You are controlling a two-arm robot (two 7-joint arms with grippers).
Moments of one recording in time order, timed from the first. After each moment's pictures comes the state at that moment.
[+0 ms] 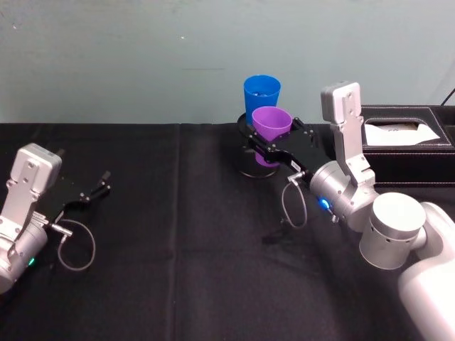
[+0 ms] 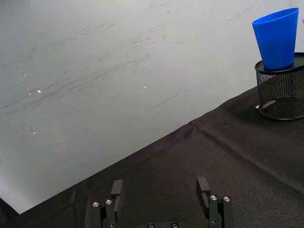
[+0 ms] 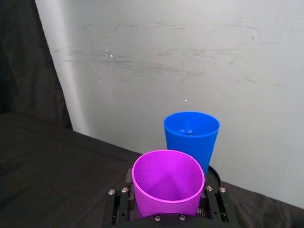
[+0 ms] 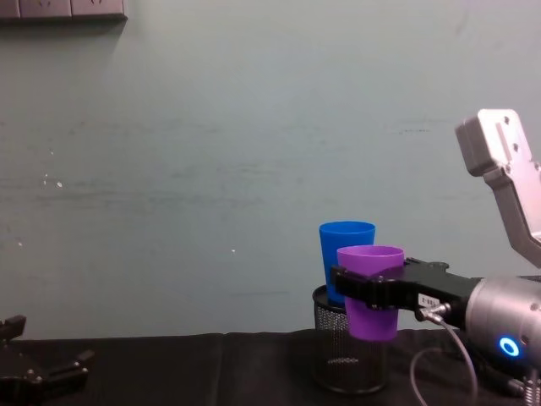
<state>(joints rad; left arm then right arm) -0.20 0.60 0.45 -1.41 -0.25 -0.12 0.03 0.40 0.17 -0.34 -1.24 0.23 0.00 0.25</state>
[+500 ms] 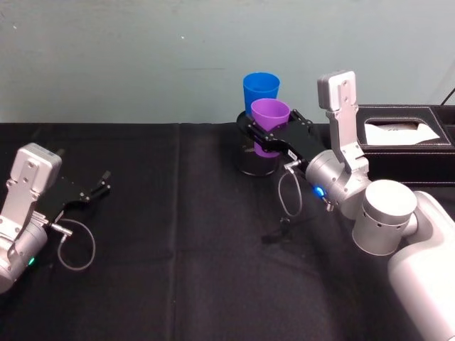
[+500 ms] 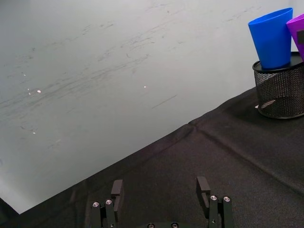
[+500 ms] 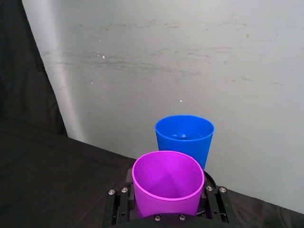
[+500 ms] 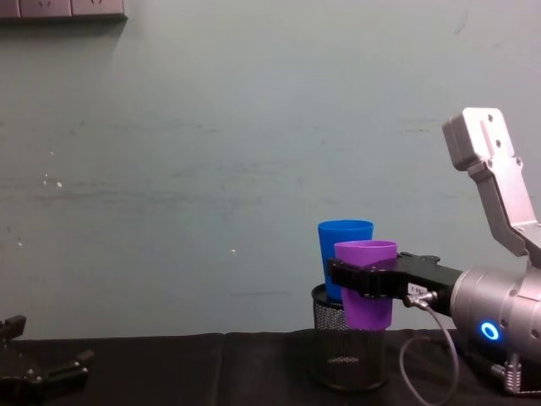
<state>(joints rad) -0.20 0.60 0.45 -1.41 -0.25 -0.12 0.03 0.47 0.13 -0.31 -1.14 0.21 -0.01 0.26</state>
